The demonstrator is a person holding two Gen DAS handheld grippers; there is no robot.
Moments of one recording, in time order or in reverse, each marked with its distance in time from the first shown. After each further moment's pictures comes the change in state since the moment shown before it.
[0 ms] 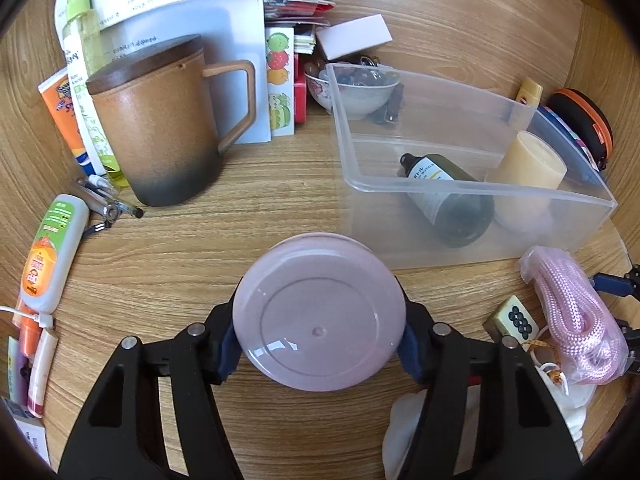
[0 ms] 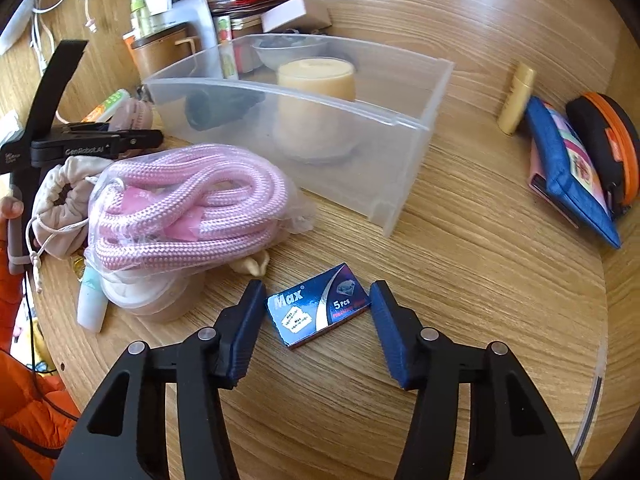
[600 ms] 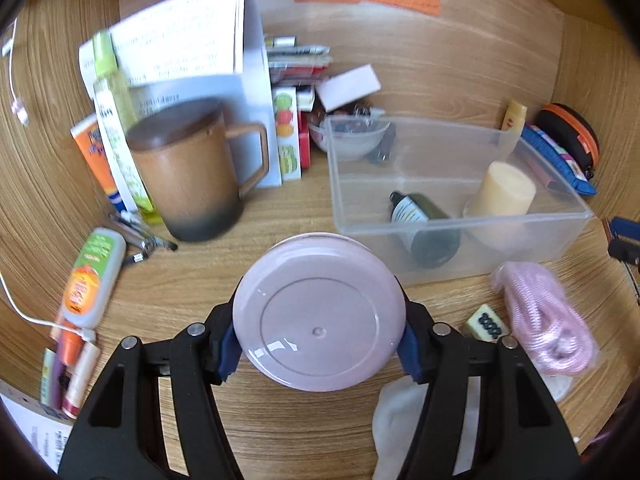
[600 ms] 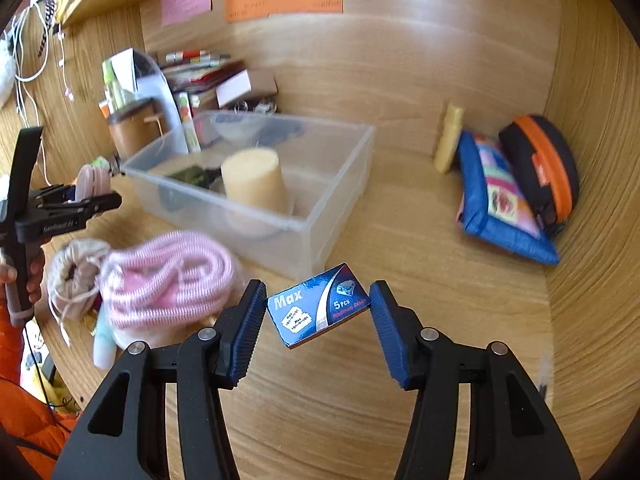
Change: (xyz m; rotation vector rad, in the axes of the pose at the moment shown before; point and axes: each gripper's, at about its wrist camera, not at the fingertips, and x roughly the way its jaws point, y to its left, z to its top) left arm -0.048 -0.006 0.006 0.040 -0.113 0.038; right arm -0.056 -0.036 0.029 0.078 -0.163 -0.071
